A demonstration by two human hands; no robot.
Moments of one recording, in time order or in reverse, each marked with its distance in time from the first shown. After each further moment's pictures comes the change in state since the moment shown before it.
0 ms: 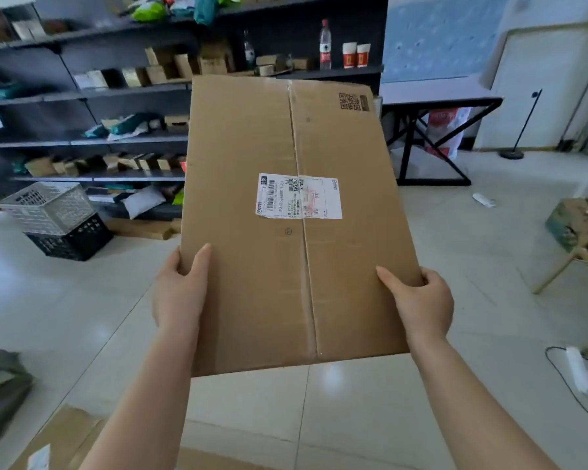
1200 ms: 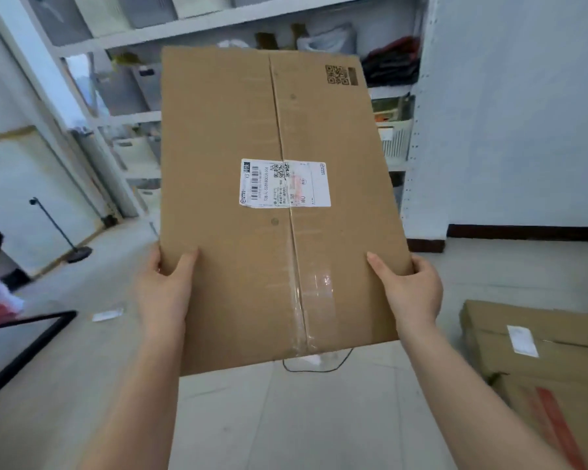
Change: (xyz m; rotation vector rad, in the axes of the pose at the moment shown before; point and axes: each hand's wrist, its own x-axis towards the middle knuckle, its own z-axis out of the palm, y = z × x) left_hand -0.113 0.303 0.750 -0.312 -1.403 0.514; right_hand 0.356 0.061 -0.321 0.082 1.486 0.327
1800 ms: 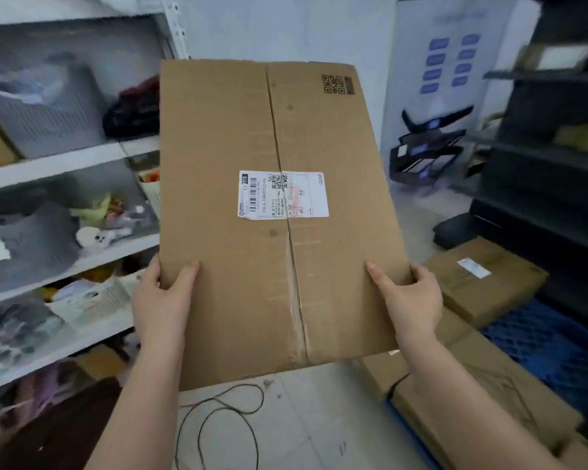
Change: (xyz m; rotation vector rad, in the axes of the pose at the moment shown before) left_hand 0.125 0.036 0.464 -0.144 -0.711 0.111; right_hand 0.284 0.021 -0.078 -0.056 0.720 0.135
